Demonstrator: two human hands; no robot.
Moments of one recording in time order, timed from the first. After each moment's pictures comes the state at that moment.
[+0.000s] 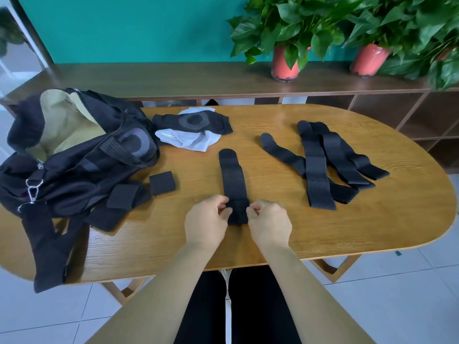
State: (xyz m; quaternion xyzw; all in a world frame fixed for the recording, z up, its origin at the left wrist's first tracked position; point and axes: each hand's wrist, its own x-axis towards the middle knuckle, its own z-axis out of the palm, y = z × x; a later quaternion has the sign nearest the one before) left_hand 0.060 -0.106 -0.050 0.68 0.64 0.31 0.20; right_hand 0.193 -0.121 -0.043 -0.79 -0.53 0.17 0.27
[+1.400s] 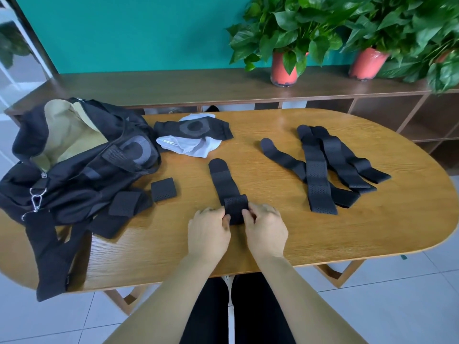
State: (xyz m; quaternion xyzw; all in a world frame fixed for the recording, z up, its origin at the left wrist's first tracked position) left_hand 0.064 -0.114 -0.048 0.72 0.65 0.23 0.12; right_hand 0.184 -0.120 -0.063 -0.74 -0.57 0.07 0.35
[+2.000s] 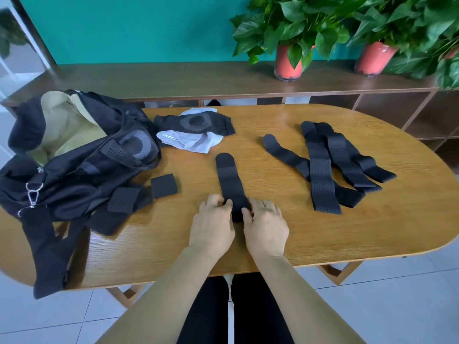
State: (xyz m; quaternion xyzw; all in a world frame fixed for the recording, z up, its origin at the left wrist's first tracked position) left_hand 0.064 -0.106 -0.044 0.77 0.62 0.14 0.10; right_hand 0.178 -0.116 -0.071 -0.74 -0.59 -0.01 0.32
